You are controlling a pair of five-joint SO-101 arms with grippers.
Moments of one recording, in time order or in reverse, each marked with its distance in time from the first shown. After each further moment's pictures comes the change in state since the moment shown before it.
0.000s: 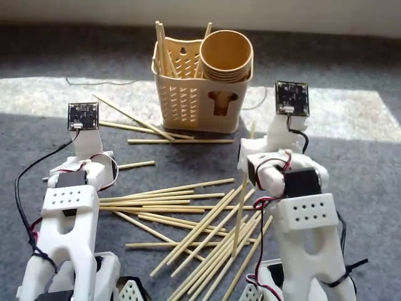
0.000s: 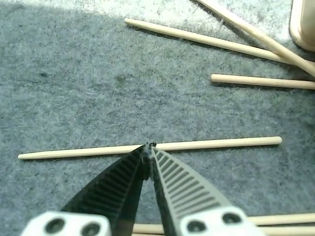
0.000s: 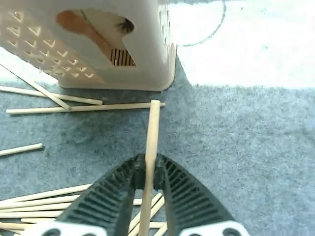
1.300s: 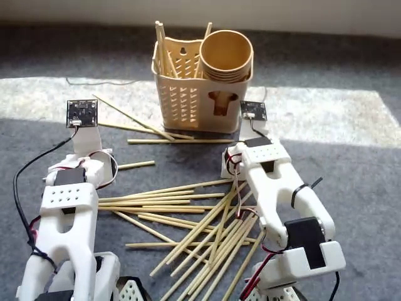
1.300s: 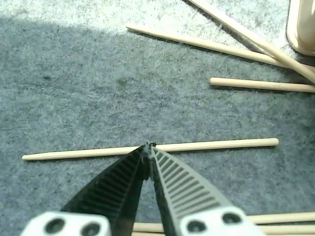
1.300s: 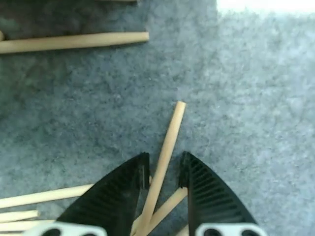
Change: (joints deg) left arm 0.0 0.0 -2.3 2.4 0.0; right arm -3.0 45.5 -3.3 -13.5 -2.8
